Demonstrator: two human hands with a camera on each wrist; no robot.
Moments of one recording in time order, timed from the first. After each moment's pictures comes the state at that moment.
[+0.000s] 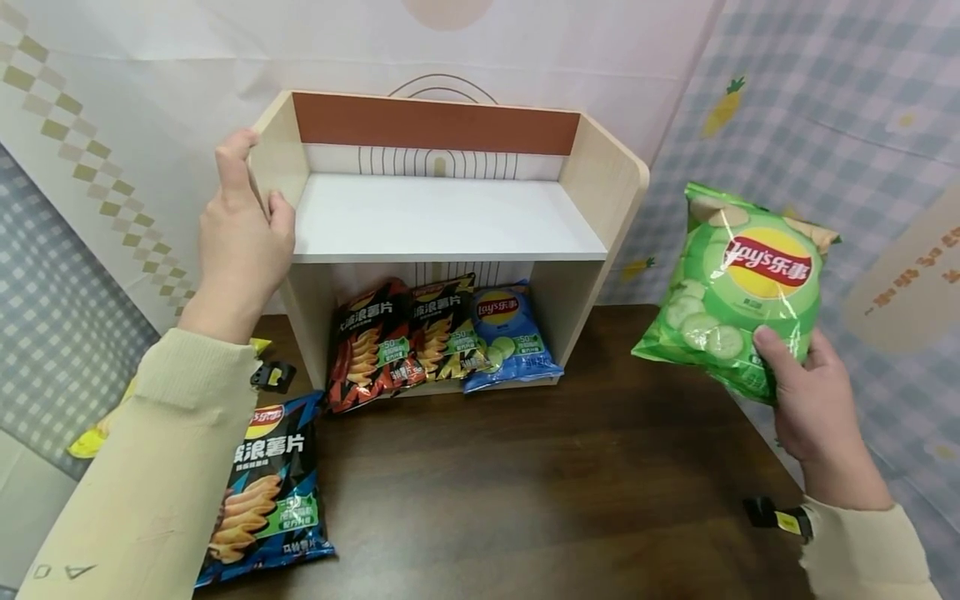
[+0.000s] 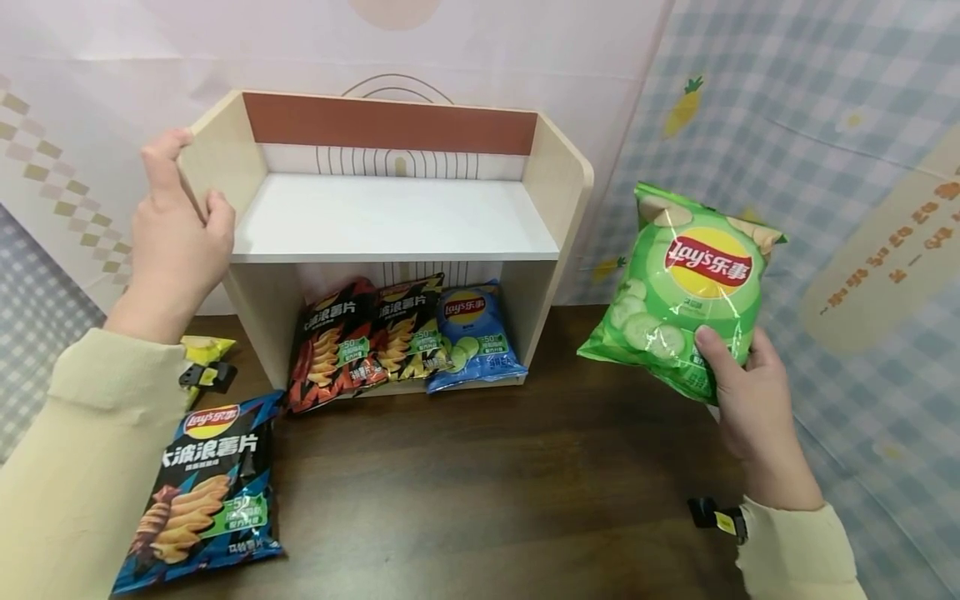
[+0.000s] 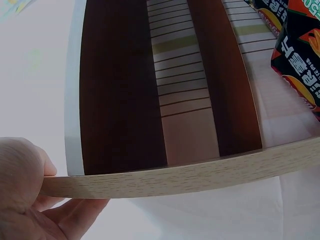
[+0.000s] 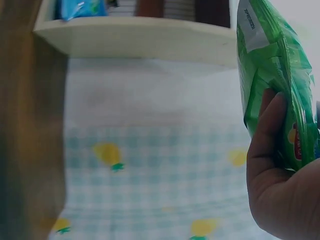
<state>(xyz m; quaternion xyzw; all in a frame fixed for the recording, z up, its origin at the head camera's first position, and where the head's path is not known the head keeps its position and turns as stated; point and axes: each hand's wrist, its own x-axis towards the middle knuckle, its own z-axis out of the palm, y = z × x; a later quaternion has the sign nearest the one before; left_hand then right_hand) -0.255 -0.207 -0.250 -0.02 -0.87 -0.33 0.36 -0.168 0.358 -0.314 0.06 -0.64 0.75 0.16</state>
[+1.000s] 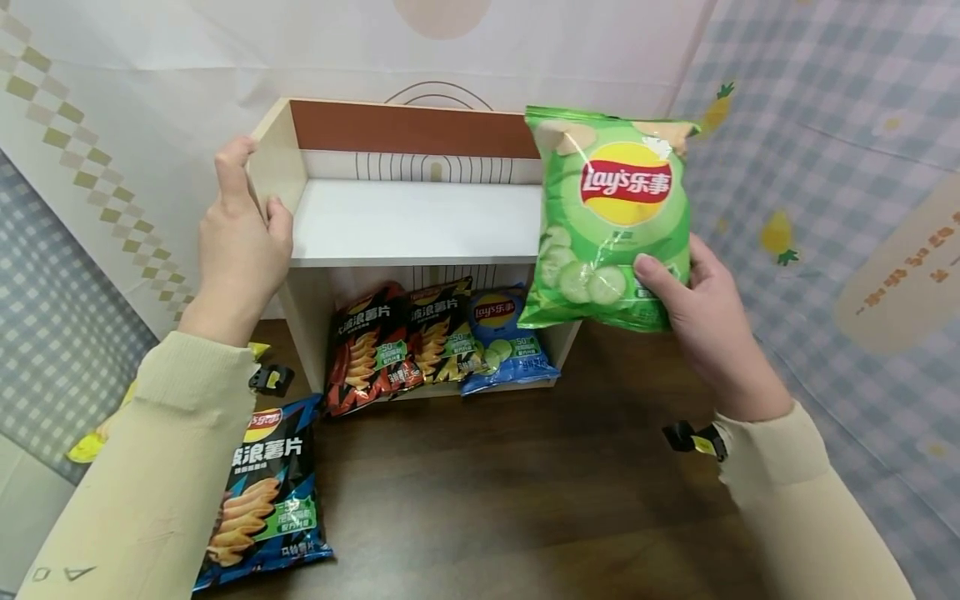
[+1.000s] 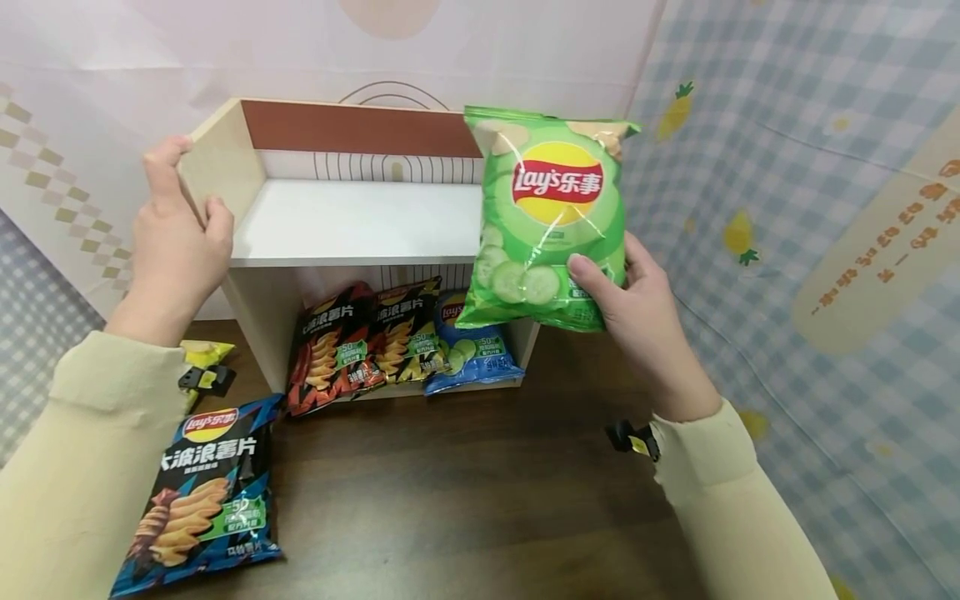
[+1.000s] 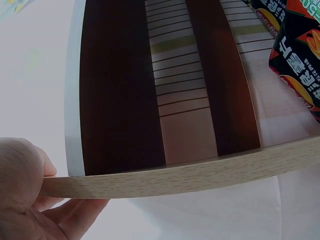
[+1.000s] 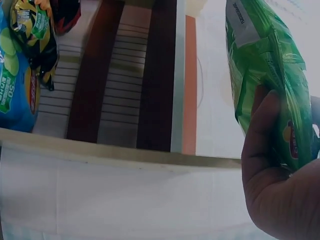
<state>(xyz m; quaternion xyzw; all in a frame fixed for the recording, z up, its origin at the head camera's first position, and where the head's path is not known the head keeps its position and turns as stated) -0.255 -0.208 -0.250 -0.02 -0.87 -0.33 0.36 -0.206 0.243 -0.244 0.14 -0.71 0.68 0.11</state>
